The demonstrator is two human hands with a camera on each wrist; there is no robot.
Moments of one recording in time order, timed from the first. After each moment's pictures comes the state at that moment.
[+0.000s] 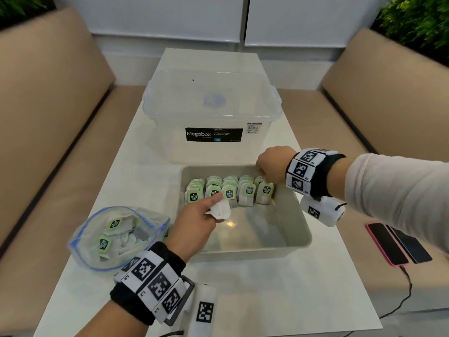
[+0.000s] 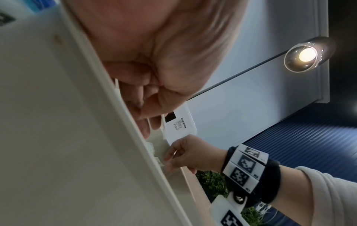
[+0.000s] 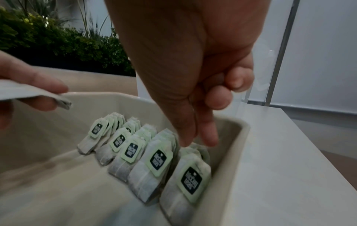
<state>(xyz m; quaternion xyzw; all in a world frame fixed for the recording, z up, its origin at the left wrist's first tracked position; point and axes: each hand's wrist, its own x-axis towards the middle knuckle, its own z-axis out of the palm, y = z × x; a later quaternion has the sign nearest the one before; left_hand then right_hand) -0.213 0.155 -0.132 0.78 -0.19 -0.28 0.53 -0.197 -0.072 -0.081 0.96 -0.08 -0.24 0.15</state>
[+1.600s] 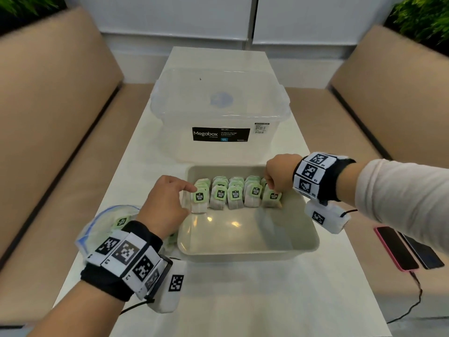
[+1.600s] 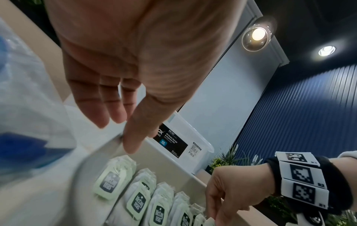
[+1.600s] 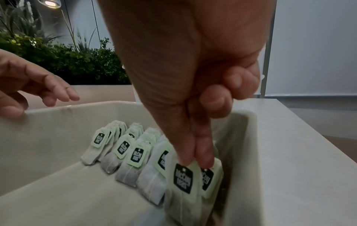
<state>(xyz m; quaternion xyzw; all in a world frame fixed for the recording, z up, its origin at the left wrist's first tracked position) -0.164 0.190 -0.114 0.92 -0.23 -0.13 0.30 -0.201 -0.070 -0.087 0.95 -0.10 -0.28 0.09</state>
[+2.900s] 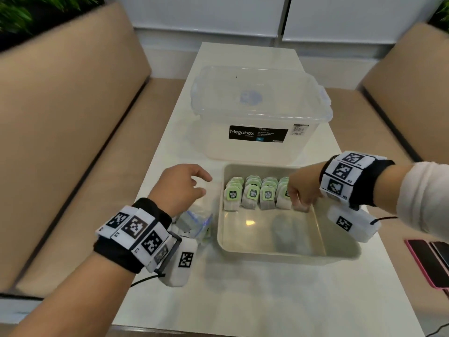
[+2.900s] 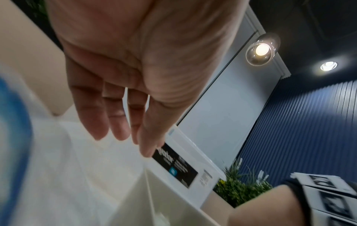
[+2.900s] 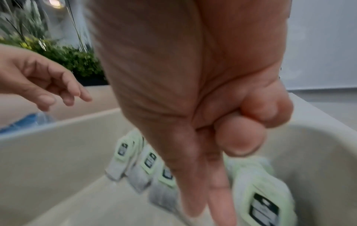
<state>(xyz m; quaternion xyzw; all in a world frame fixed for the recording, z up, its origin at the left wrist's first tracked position) -0.130 0.230 -0.091 0.90 -0.23 -0.14 0.33 -0.185 -0.029 -0.079 0.89 -0.01 -0.44 0.13</state>
